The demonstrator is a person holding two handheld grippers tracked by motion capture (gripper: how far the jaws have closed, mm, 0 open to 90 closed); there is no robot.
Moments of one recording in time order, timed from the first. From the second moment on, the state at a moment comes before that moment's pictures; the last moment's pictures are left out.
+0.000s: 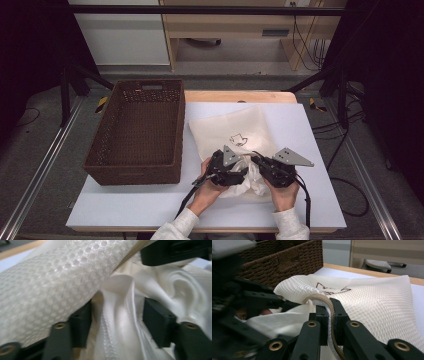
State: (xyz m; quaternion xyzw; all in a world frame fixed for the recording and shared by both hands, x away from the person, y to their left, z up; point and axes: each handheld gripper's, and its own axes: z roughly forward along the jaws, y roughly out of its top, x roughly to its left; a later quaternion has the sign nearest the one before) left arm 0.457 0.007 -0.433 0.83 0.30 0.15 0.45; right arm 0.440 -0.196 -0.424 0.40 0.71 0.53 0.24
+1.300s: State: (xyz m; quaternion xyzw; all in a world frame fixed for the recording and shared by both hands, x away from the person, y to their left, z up) left arm 0.477 -0.040 -0.455 0.81 0.30 0.17 0.48; right arm 0.438 -0.202 -0.421 0.40 0.70 0.53 0.24
